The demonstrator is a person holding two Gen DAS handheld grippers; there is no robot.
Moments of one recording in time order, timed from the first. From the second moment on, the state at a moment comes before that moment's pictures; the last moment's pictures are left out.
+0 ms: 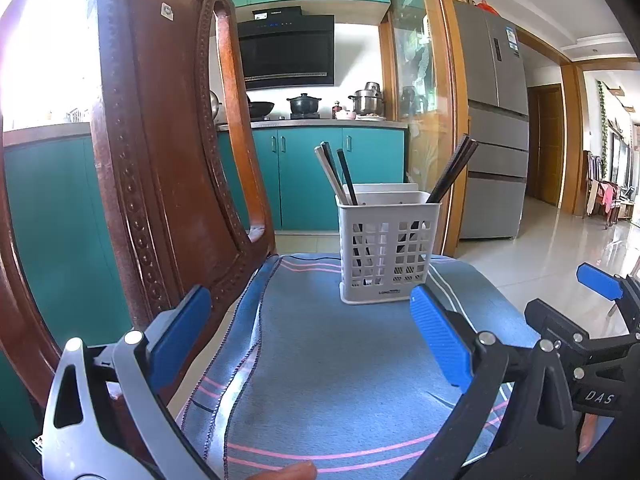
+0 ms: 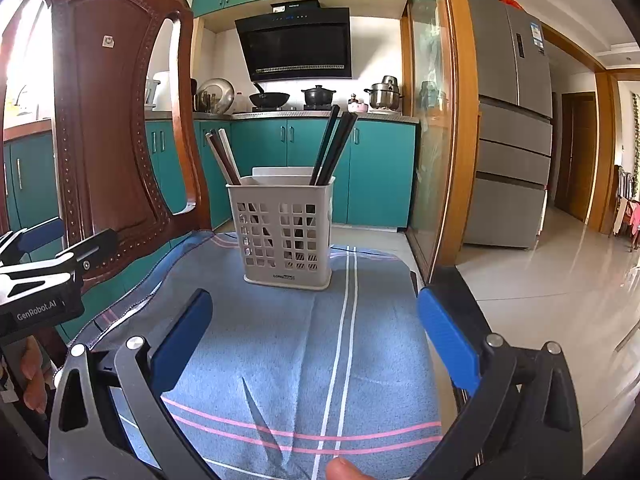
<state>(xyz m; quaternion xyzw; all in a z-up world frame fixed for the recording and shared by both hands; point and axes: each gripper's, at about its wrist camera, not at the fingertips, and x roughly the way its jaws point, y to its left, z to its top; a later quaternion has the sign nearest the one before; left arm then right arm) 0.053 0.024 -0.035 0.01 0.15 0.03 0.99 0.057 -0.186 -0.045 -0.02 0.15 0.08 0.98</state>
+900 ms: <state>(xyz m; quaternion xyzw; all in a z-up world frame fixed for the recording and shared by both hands) 0.050 0.015 -0.041 0.02 0.15 0.03 0.99 0.055 -0.187 -0.044 -0.02 0.15 0.08 0.99</state>
